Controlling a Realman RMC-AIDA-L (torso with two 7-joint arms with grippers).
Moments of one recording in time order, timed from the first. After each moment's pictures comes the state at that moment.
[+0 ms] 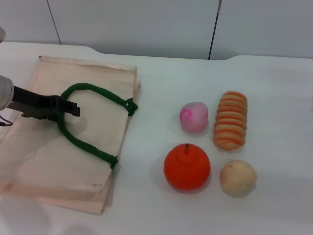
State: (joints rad) left arm -1.00 -1.98 2.86 -0.71 0.19 1.34 -2.21; right arm 0.59 2.02 -1.00 -0.02 2.72 1.25 -2.65
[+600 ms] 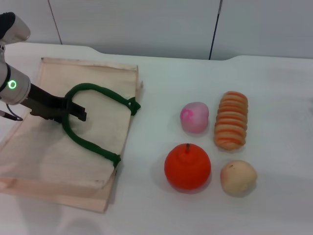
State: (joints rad) left arm -1.07 -1.93 2.86 -0.50 0.40 1.20 -2.32; right arm 0.60 2.02 -1.00 -0.02 2.72 1.25 -2.65
